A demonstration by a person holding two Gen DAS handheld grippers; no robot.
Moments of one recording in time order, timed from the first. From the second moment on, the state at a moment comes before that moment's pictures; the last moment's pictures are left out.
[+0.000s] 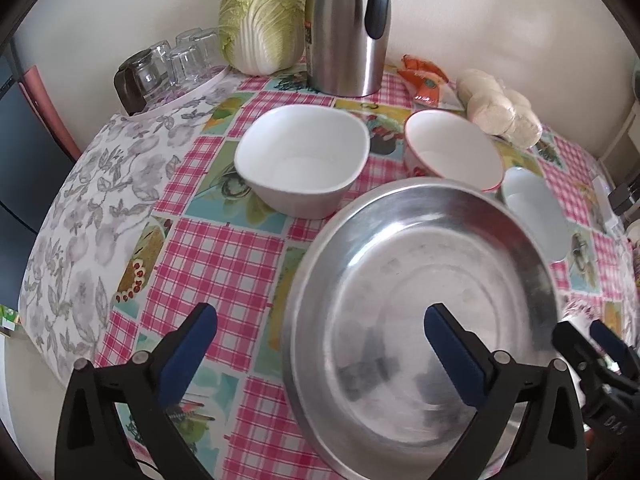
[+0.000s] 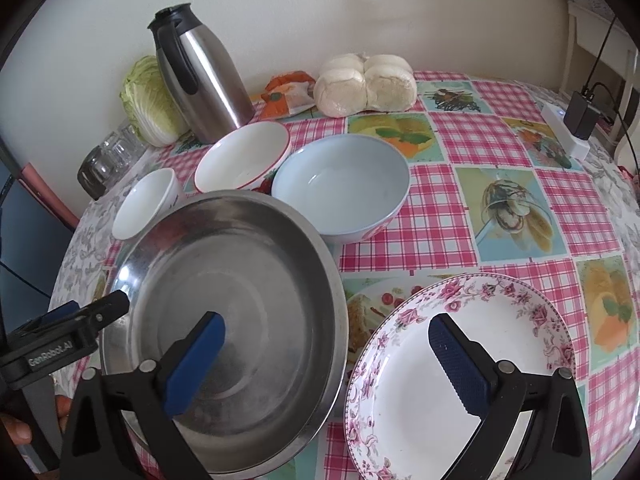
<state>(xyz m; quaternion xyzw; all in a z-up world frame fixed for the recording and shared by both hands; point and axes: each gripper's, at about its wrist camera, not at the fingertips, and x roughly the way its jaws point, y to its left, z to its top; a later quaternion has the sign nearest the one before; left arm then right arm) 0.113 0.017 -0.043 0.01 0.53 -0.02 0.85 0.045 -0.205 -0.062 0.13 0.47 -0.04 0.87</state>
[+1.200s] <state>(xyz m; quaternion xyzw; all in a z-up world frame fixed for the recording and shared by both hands) 0.073 -0.116 -0.019 -0.02 0.52 -0.22 0.82 -0.030 -0.349 -0.051 0.21 0.45 -0.17 0.85</state>
